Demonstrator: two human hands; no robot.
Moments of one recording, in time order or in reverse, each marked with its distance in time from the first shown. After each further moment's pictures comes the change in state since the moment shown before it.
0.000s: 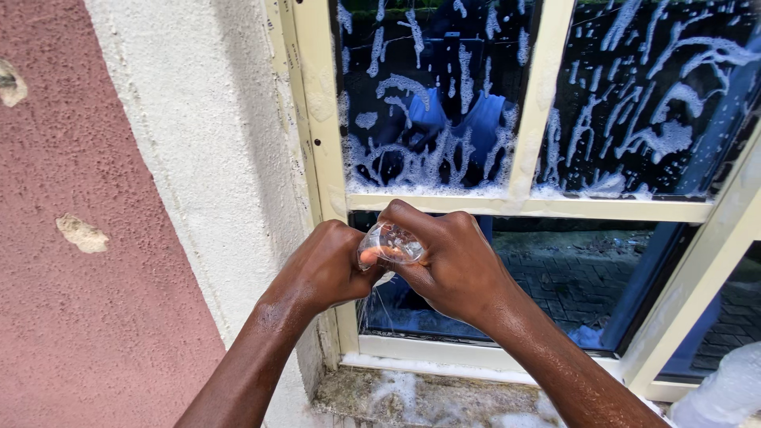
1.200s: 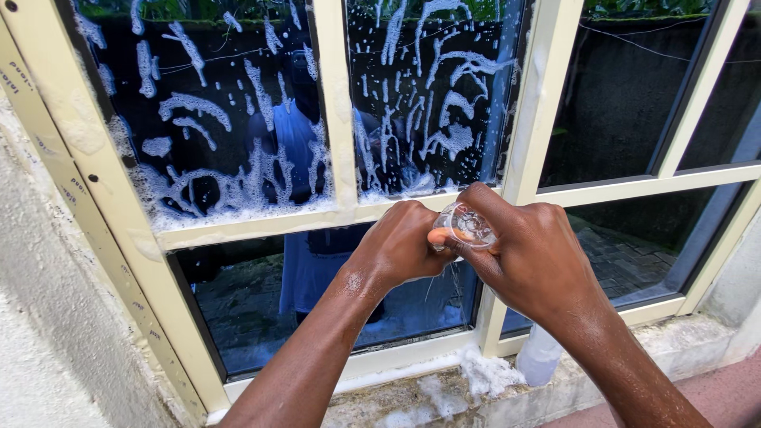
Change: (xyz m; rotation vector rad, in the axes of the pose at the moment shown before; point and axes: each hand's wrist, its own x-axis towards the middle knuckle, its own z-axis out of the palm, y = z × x) left_hand 0.155 0.184 0.163 -0.269 -0.014 0.553; right_hand -0.130 0.077 -0.178 -0.522 0.195 0.396
